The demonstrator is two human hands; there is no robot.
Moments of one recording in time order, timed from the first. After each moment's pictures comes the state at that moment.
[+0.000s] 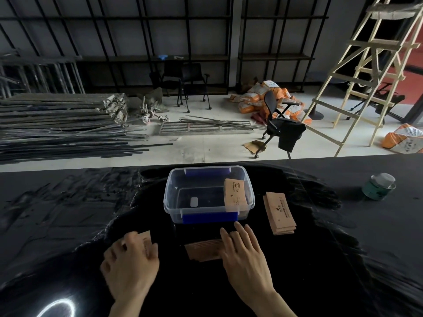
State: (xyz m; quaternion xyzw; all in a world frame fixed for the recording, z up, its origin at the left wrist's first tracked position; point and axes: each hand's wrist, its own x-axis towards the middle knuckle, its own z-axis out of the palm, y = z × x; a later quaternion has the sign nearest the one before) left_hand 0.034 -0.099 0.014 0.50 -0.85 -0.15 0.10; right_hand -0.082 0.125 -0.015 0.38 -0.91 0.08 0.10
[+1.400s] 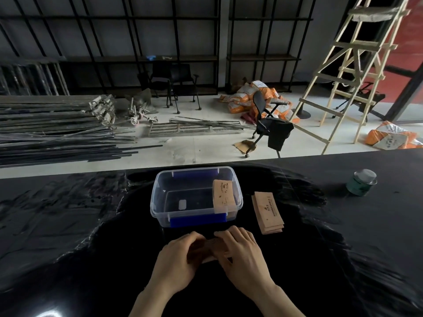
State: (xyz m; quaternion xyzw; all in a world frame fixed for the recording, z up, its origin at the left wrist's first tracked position) left_hand -0.025 -0.030 0.037 0.13 -0.93 -0.34 0.00; right_hand -0.094 0.149 0.017 0.36 -0.90 0.24 0.07
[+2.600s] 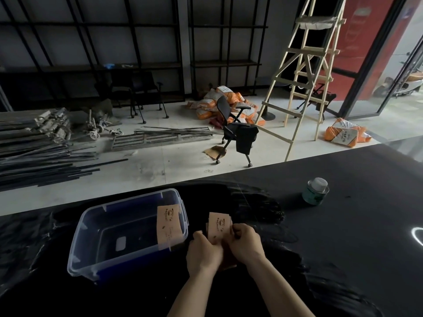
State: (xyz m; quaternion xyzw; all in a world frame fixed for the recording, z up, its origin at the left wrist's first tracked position) left_hand -0.199 0.121 0.034 0.33 -0.84 -0.43 -0.07; right_hand -0.250 0.231 0.001 -0.06 -0.88 0.45 -0.13
